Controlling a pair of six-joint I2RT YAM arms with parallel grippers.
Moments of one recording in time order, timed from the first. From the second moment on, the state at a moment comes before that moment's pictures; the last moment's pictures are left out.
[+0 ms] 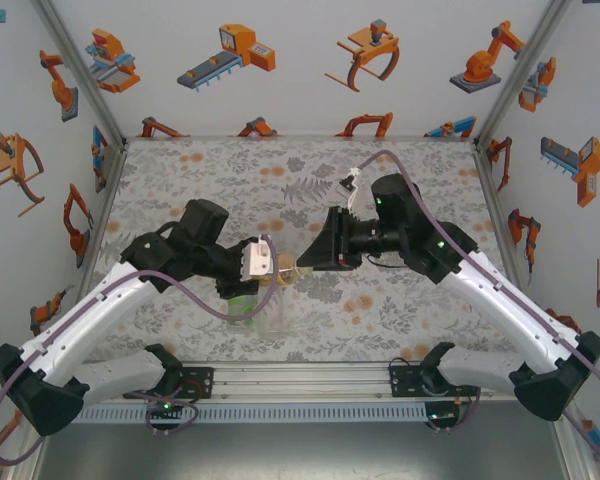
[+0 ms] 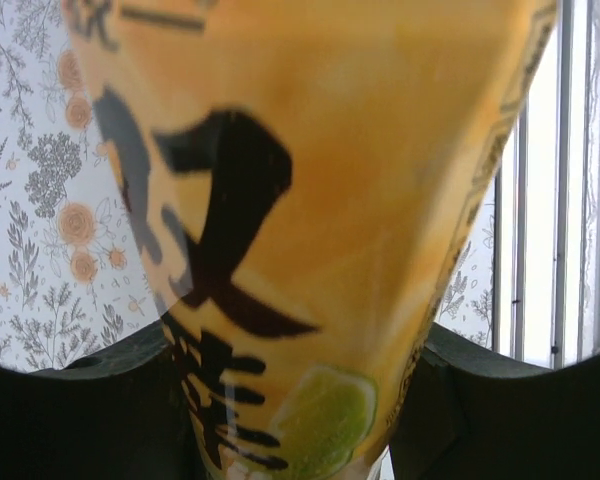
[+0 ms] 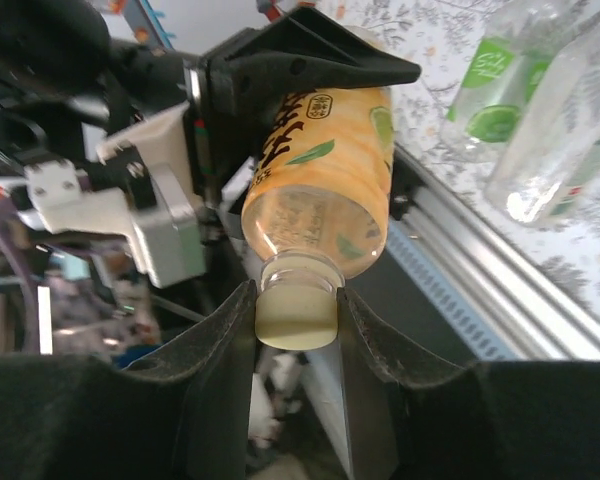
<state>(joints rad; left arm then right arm) -0.74 1.08 1.08 -0.87 0.48 0.81 0.74 1.14 1.21 -0.56 -0.65 0.99</state>
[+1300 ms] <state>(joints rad) -0.73 0.99 0.95 -0.57 0.37 0.62 0.41 1.42 1.11 -1.21 -0.20 0.52</state>
